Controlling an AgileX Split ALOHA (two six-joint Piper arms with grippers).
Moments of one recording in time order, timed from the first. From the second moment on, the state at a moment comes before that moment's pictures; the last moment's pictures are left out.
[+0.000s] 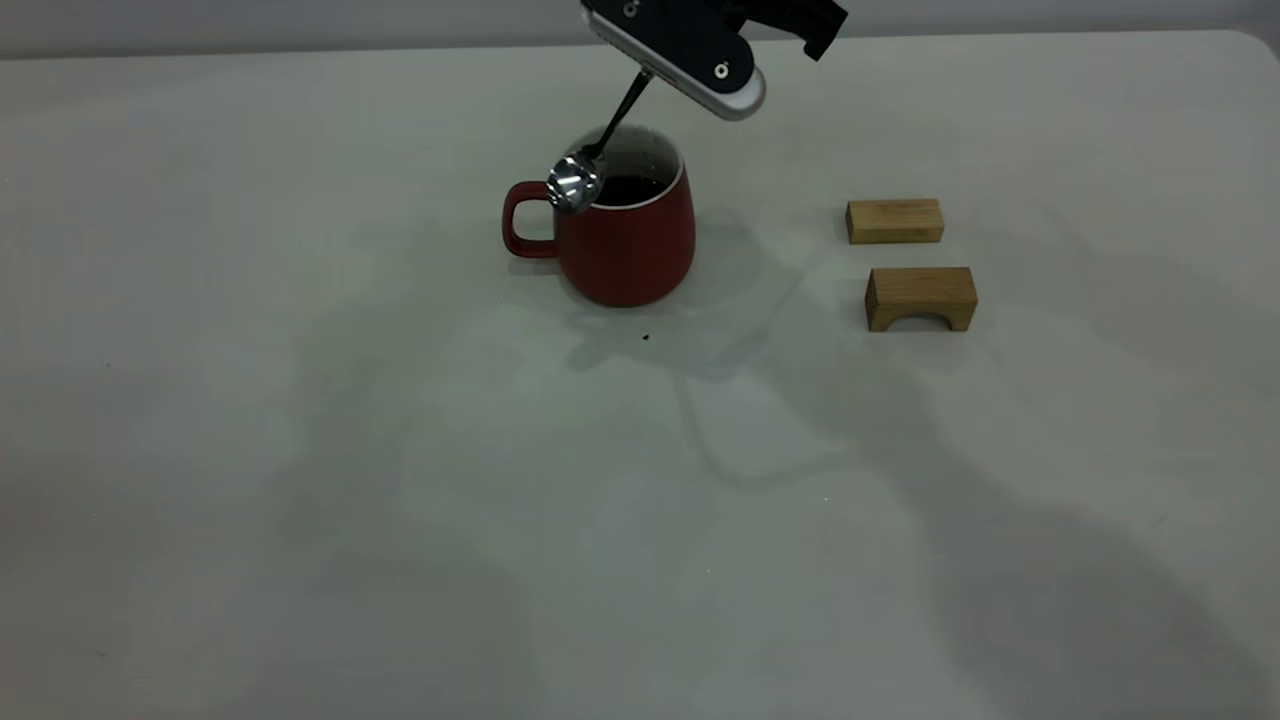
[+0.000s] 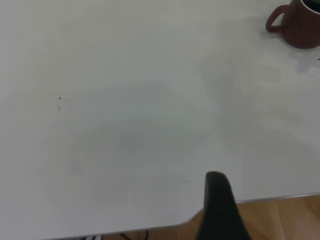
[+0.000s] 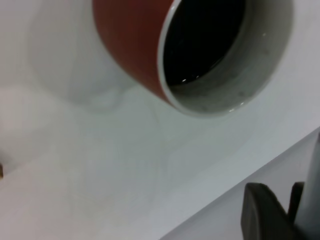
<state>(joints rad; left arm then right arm) -0.09 -0.02 -0.49 0.01 1.13 -0.01 0.54 2.31 -1.69 -0.05 0.37 -2.13</state>
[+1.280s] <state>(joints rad) -0.09 -0.02 -0.49 0.01 1.13 -0.01 0.54 2.36 -1.69 -0.57 0.00 -2.13</state>
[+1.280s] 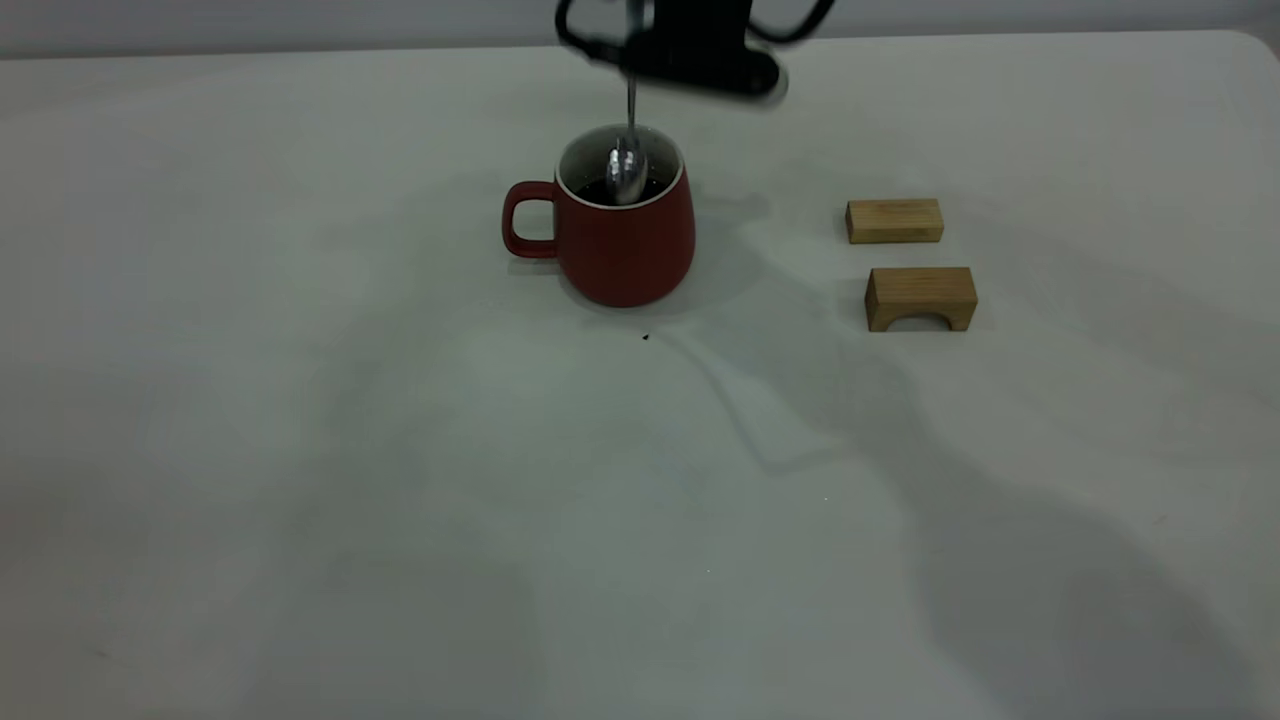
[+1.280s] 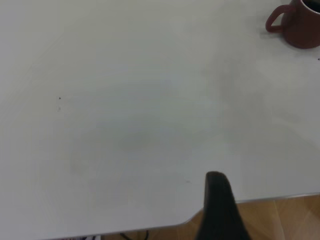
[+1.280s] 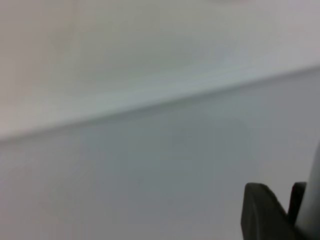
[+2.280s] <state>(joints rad) -0.09 -0.02 -0.49 0.01 1.13 -0.01 0.40 2.50 -1.61 -0.90 -0.85 -2.13</state>
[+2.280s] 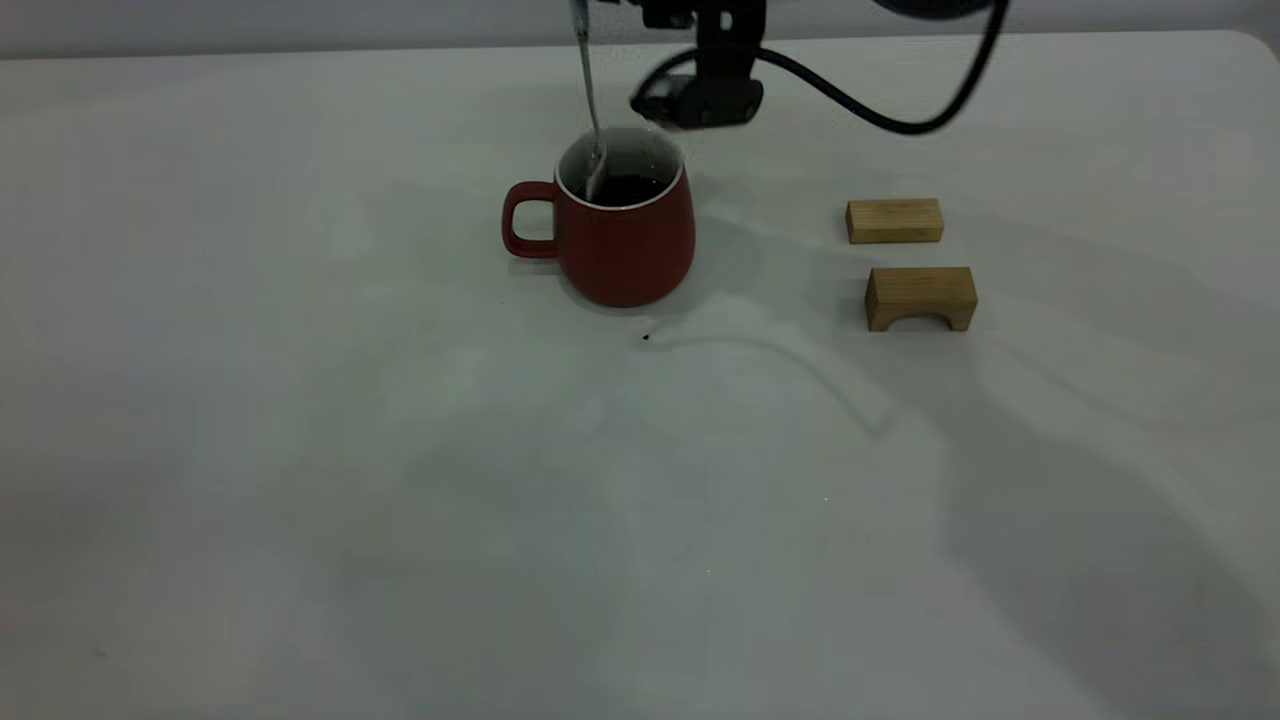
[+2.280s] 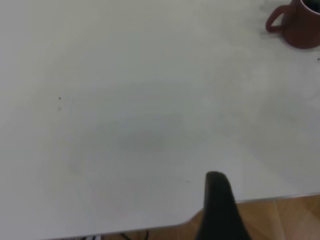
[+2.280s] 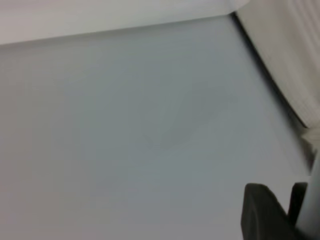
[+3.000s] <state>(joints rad) -0.09 -0.02 -0.49 0.01 1.13 -0.01 0.32 2.56 -1.64 -1.11 -1.06 -2.14</state>
